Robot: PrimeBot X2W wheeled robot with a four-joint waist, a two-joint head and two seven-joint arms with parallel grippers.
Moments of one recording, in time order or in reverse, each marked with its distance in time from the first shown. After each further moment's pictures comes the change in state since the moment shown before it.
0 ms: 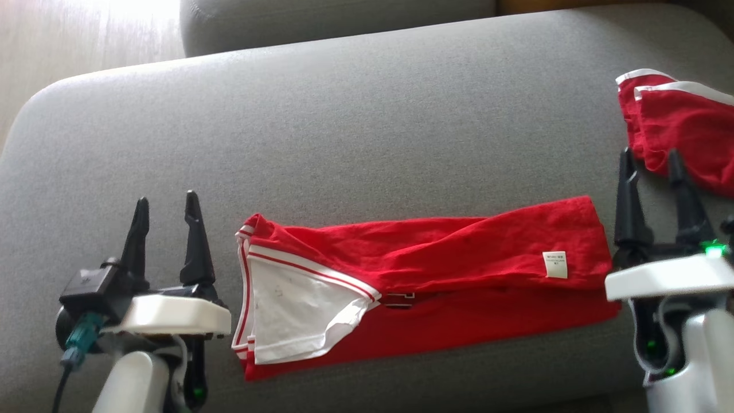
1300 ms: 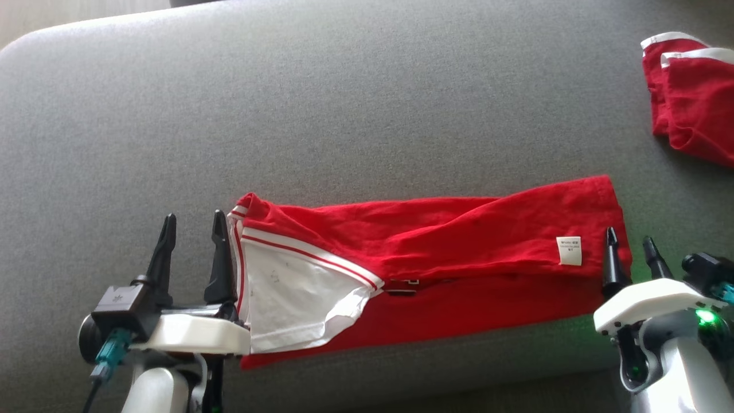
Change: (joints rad) left arm 0.055 -0.123 0.075 0.028 0.136 -0.114 0.000; right arm -0.043 0.066 -0.132 0.440 -0.045 0.000 0.064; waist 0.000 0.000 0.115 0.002
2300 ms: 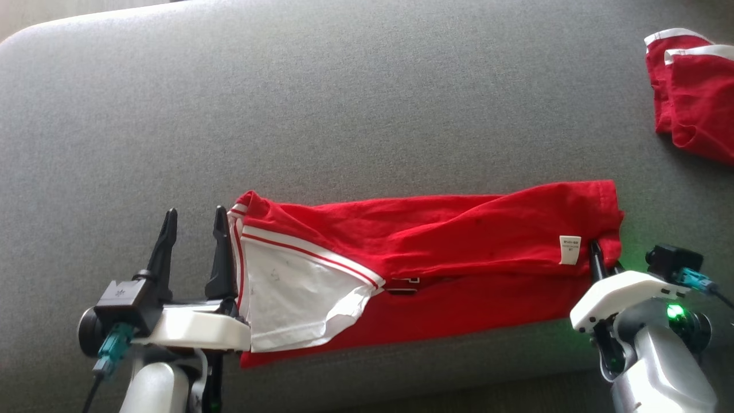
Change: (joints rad) left arm -0.018 -0.001 0.002 0.015 0.023 -0.009 0.000; right arm -0.141 -0.002 0.023 0.295 -0.058 0.001 -0.026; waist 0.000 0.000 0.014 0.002
